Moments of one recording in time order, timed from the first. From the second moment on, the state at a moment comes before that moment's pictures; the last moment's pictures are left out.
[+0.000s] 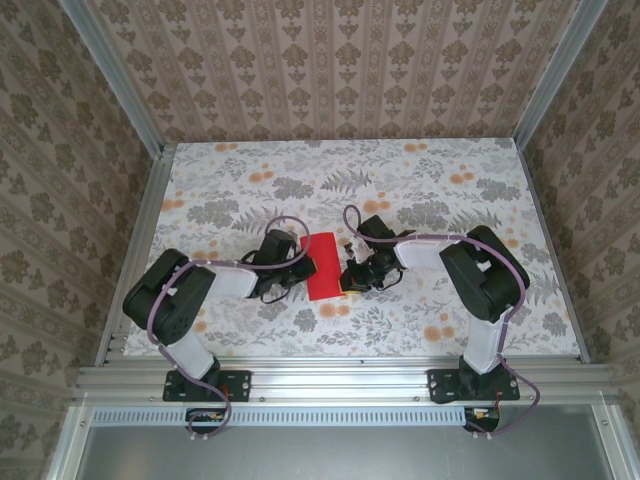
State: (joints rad) left arm -0.62 1.67 0.61 0.26 0.25 -0.93; right arm 0.55 1.87 0.96 -0.35 -0.61 0.50
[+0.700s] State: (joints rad) left arm -0.59 1.50 0.60 0.14 0.19 -0.88; right arm 0.55 1.79 1.02 -0.41 -0.61 0.56
